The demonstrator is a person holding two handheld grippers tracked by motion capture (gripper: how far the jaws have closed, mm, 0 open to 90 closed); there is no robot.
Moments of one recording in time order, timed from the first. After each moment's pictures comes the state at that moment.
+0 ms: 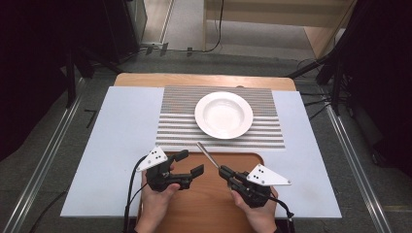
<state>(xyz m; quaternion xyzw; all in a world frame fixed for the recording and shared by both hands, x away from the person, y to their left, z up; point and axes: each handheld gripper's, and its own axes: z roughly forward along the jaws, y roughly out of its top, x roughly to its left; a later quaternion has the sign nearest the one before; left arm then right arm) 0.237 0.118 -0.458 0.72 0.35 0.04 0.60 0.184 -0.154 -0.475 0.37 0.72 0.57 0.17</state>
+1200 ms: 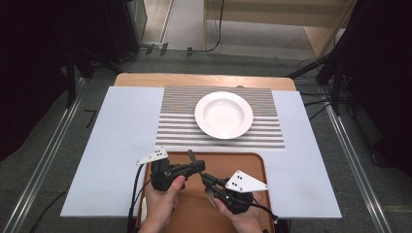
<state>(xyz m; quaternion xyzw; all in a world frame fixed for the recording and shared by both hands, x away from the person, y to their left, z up) 0.245 0.120 -0.471 0.68 0.37 -0.11 0.63 0.179 -0.114 -0.484 0.34 0.74 0.55 0.15</state>
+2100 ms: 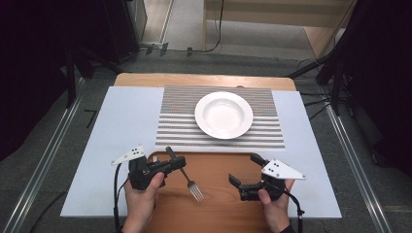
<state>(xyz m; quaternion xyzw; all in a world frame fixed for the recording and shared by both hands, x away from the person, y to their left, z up) 0.244 0.168 -0.458 0.68 0.36 -0.06 0.63 0.196 -0.197 -0.477 0.41 0.71 0.54 0.19</state>
